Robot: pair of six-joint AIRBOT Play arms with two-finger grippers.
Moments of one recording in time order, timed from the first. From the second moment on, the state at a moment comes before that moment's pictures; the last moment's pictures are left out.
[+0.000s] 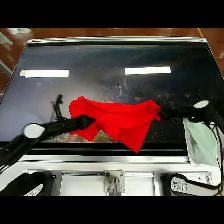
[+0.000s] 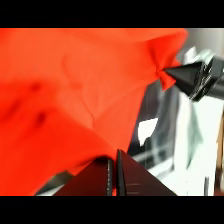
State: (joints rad) left arm -0.43 -0.86 0.56 0.45 -0.54 -1.39; right arm -0.28 -1.40 0.88 -0.83 1.00 1.23
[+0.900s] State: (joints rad) left arm 0.00 -0.58 1.69 0.90 -0.83 -1.46; right arm -0.27 -0.58 1.66 -0.97 0.91 1.30
